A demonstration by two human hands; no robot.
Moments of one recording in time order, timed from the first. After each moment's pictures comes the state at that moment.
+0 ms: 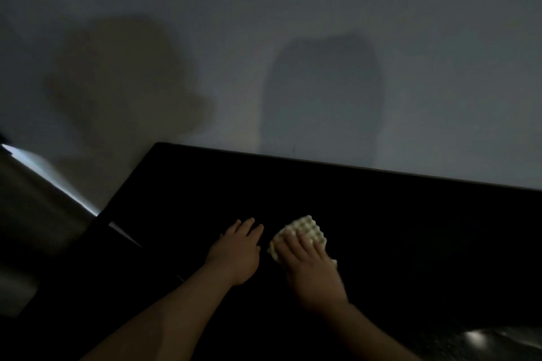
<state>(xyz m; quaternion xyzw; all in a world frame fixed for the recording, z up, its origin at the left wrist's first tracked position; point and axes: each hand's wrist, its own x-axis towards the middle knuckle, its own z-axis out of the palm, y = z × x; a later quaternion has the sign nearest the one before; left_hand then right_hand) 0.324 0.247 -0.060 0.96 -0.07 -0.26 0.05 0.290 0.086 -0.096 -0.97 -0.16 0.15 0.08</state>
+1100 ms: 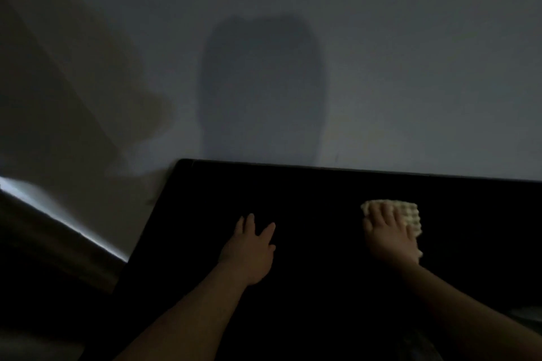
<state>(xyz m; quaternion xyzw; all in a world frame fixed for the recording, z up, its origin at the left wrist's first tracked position) 0.389 0.361 -0.057 0.94 -0.12 -0.30 0.08 0.376 0.104 -0.082 -0.96 0.21 0.11 0.16</state>
